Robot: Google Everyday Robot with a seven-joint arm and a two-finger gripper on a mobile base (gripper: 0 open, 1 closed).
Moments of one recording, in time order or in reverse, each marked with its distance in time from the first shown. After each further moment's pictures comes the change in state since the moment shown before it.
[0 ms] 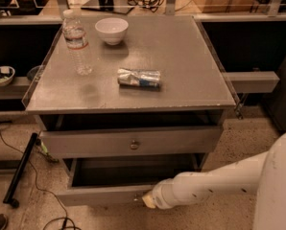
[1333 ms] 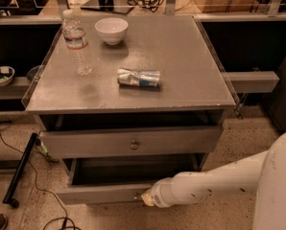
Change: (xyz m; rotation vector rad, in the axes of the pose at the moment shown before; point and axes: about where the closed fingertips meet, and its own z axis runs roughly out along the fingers) arm -0.007 -0.002 -0.001 0.014 -0.026 0.013
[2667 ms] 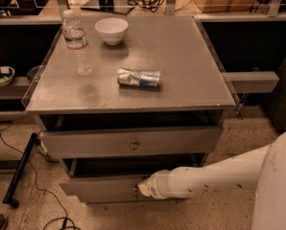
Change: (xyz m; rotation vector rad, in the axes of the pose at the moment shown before) arm -0.038 -0.007 -0.004 0.041 -0.079 -0.012
